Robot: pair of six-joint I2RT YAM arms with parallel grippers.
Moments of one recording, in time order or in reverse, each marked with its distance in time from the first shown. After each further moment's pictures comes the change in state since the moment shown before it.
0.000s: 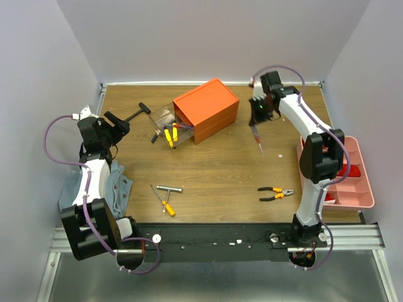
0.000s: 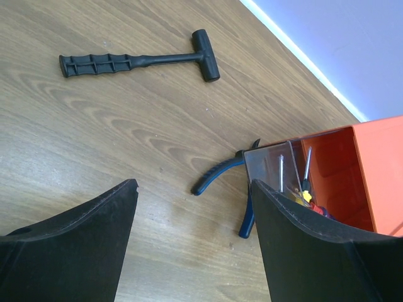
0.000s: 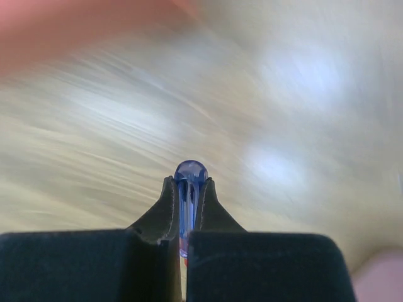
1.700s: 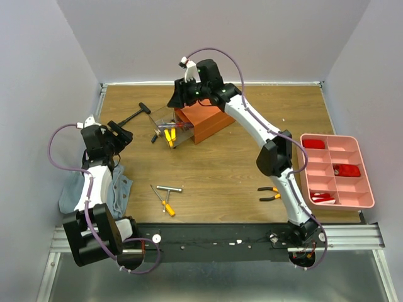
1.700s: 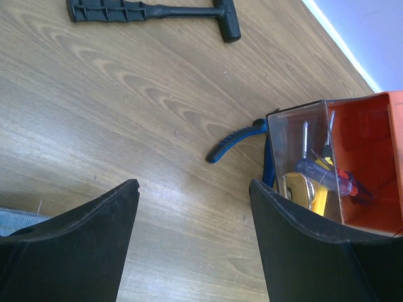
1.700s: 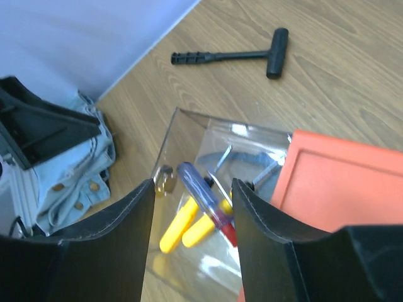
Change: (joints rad) left arm 0.002 -0.048 -0.094 -0.039 0.010 0.008; right arm 0.437 0.448 0.803 0.360 -0.373 0.290
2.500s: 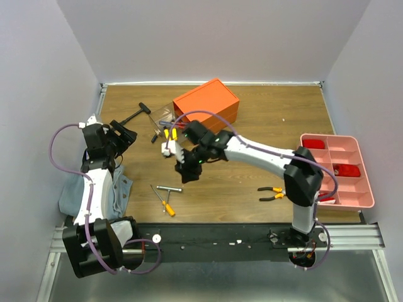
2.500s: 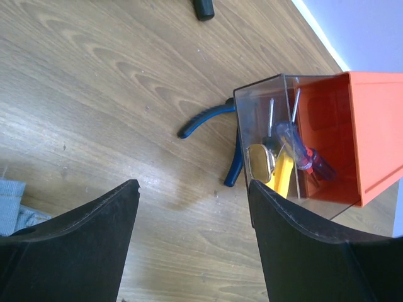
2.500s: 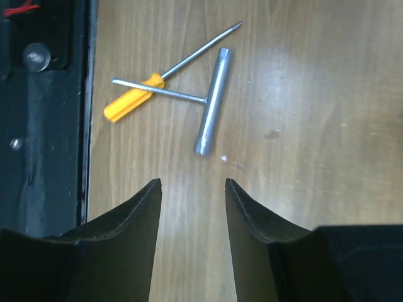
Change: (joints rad) left arm -0.053 -0.098 0.034 -0.152 0.012 -0.079; right arm 0.296 -0.555 -0.954 -0.134 -0.054 -0.749
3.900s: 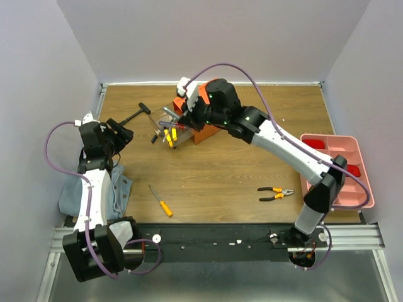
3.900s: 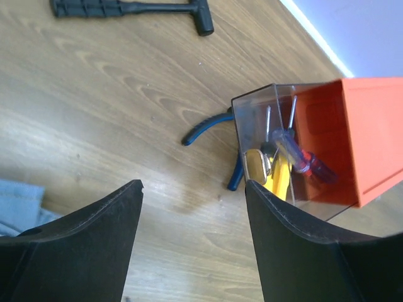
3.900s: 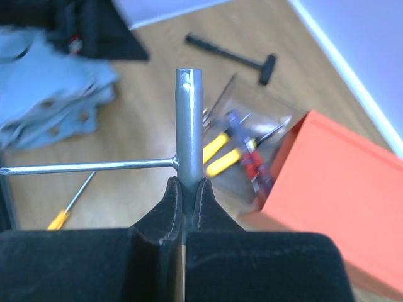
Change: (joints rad) left arm 0.008 -0.048 0.050 -0.082 -0.042 0.022; right arm -0.061 -0.175 0.208 0.185 0.346 0.289
